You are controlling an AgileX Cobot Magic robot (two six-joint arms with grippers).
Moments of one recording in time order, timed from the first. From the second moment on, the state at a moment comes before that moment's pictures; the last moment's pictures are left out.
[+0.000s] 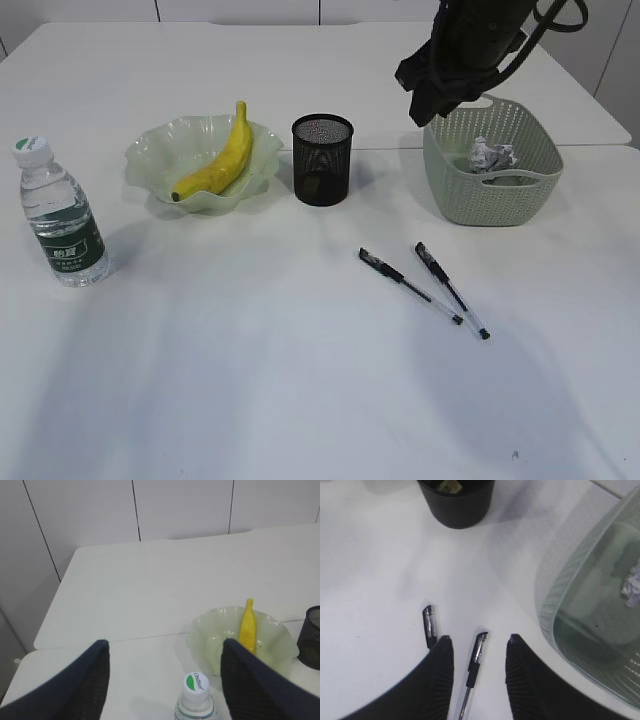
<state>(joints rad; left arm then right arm) -0.01 0.90 -0.76 0.15 0.16 -0.13 0.24 2.13 -2.11 0.10 1.23 -0.33</state>
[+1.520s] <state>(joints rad) -0.01 0.90 -0.85 0.15 0.21 -0.13 0.24 2.29 -2.00 0.01 1.24 -0.09</state>
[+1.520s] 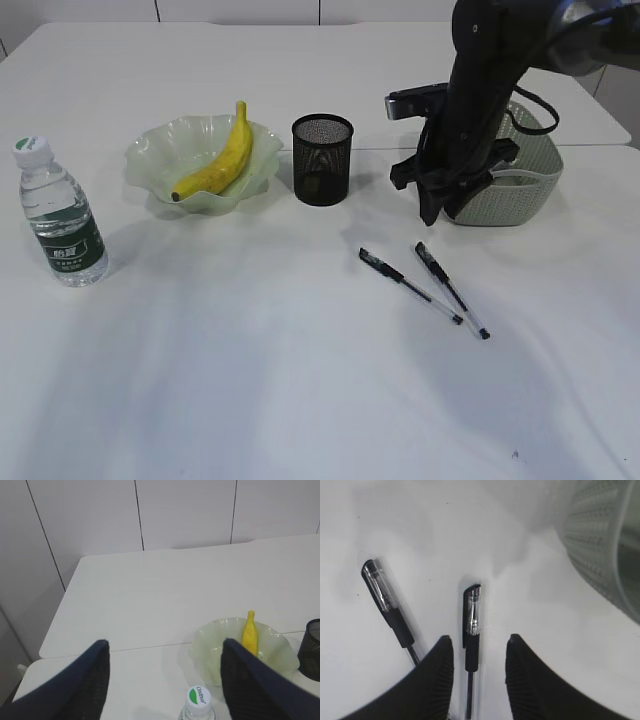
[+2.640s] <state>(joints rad) -0.01 0.90 -0.85 0.15 0.21 -0.13 0.24 2.34 -1.96 0.01 1.23 -0.07</state>
